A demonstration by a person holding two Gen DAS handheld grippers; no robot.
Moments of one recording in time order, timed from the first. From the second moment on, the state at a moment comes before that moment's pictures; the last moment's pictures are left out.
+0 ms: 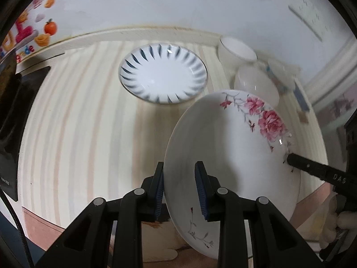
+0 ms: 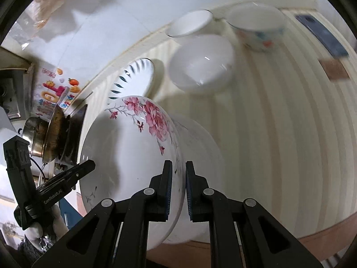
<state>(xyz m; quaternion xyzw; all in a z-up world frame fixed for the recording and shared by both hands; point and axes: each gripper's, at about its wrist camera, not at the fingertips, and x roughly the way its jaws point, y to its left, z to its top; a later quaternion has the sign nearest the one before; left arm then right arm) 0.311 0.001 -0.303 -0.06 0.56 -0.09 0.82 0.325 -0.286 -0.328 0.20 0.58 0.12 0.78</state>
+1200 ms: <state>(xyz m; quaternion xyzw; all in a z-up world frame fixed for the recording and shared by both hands) 0.313 -0.031 -0.352 0.02 0.60 -0.07 0.80 0.319 -0.279 -0.361 0.15 0.62 0.09 0.76</state>
